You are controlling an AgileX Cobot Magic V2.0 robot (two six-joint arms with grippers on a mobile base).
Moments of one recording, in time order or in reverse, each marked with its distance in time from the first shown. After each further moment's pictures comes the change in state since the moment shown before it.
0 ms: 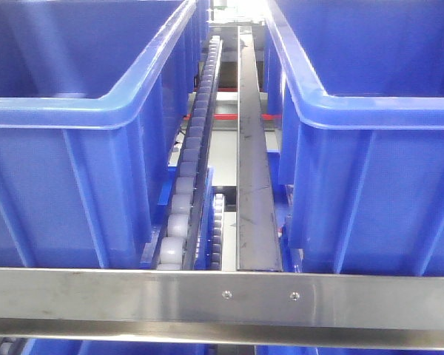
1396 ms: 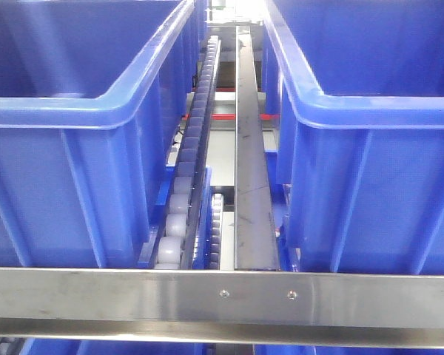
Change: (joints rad) left arm 0.000 0.000 0.000 0.000 0.000 0.000; right arm 0.132 0.109 -0.416 -0.065 0.400 0.000
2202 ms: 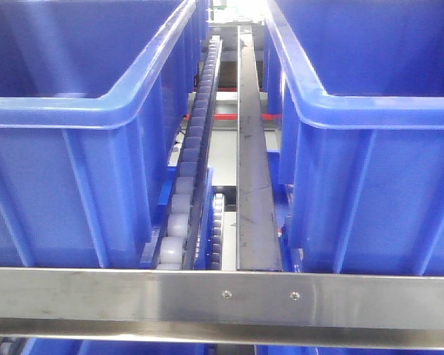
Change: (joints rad) left arm 0.000 0.000 0.000 0.002 0.008 -0.002; right arm 0.051 0.008 -0.063 -0.020 0.033 0.000
